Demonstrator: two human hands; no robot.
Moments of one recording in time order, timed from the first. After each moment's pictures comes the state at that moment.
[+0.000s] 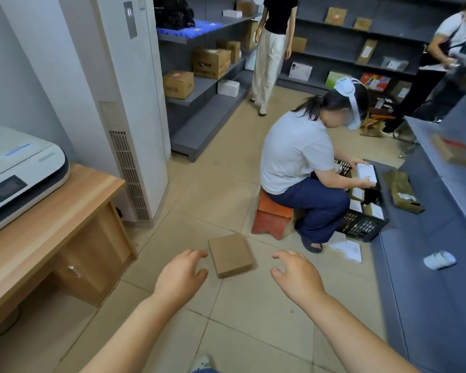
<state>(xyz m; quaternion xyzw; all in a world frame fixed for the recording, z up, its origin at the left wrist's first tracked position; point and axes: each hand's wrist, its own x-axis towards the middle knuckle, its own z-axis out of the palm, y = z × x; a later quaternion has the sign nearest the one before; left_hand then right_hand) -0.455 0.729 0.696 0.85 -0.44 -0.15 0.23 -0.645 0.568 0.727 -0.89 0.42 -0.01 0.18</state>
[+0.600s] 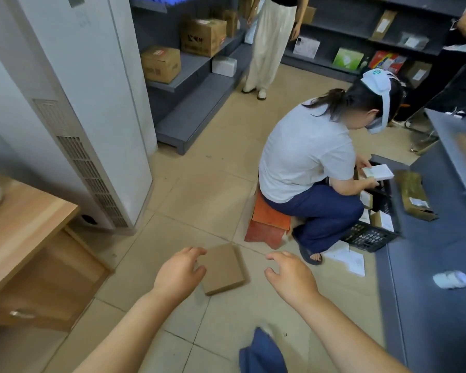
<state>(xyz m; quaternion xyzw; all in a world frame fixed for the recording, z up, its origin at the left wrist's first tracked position) -0.347 0.516 0.661 0.85 -0.42 -0.21 0.22 -0.535 0.368 0.697 -0.88 0.42 0.02 0.21</state>
